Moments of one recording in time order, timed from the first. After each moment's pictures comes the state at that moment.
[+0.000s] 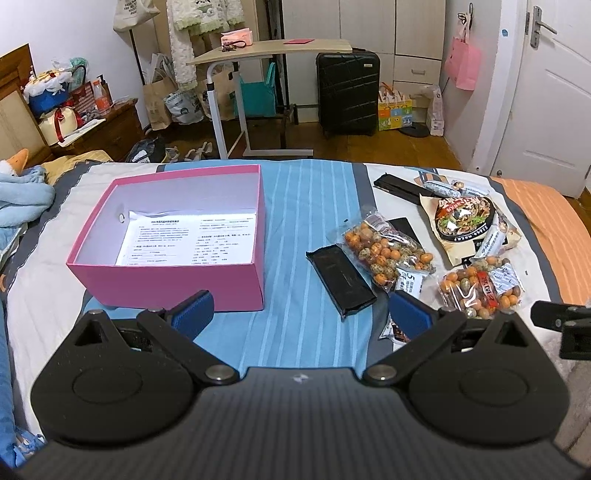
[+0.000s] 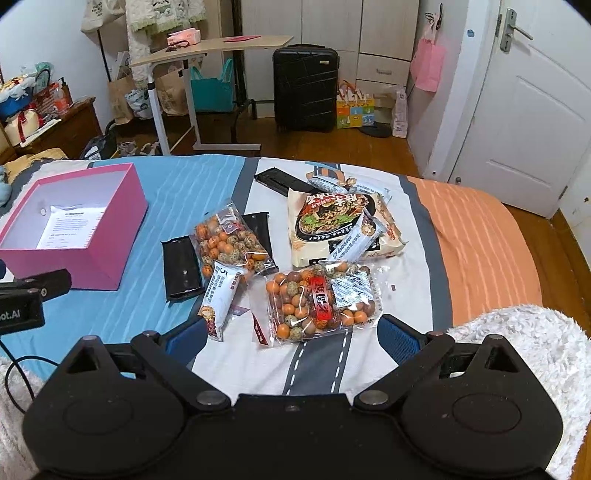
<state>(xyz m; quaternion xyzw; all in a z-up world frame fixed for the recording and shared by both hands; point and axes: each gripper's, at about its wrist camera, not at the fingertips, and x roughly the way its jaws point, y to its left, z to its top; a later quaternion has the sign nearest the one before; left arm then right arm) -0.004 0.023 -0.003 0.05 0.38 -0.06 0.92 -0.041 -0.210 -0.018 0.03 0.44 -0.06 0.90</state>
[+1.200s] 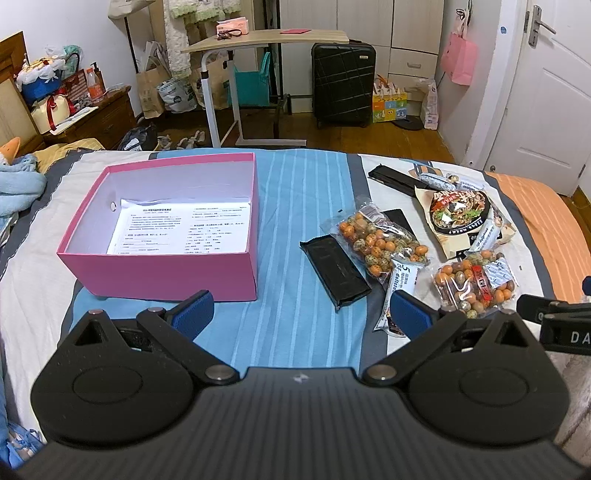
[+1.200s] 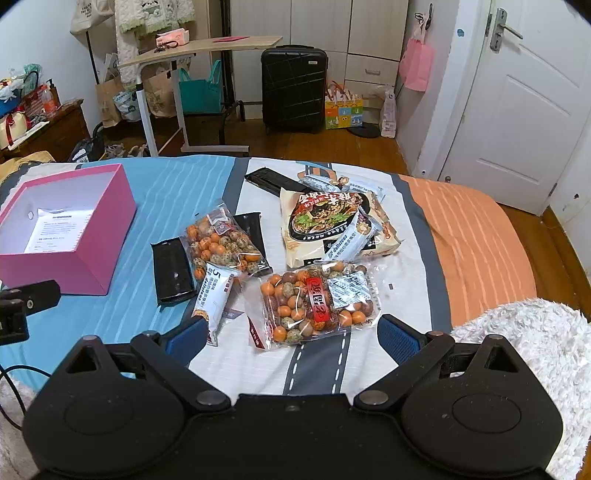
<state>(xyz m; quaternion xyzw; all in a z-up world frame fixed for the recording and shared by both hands) 0.000 0.030 -0.005 0.04 0.40 -0.08 0.91 -0.035 -0.204 -0.027 0.03 0.43 -0.08 0.90</state>
